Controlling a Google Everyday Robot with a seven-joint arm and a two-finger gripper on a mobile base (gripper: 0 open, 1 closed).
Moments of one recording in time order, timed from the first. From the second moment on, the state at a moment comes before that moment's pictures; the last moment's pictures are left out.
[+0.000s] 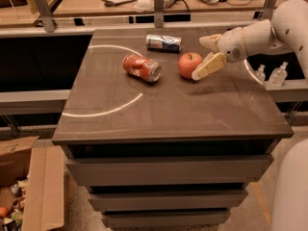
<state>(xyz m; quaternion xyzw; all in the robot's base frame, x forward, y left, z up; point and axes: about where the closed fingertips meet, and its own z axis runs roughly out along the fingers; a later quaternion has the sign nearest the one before) 0.712 -0.144 0.881 -0.53 0.68 0.27 0.43</state>
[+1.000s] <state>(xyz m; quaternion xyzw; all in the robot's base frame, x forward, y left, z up) 0.707 -0.110 0.855 -0.54 0.68 0.29 0.39</state>
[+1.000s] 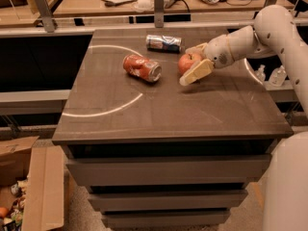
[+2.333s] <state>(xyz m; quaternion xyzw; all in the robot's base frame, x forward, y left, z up) 0.683 -0.087 0.948 -0.56 0.61 0.29 0.48</state>
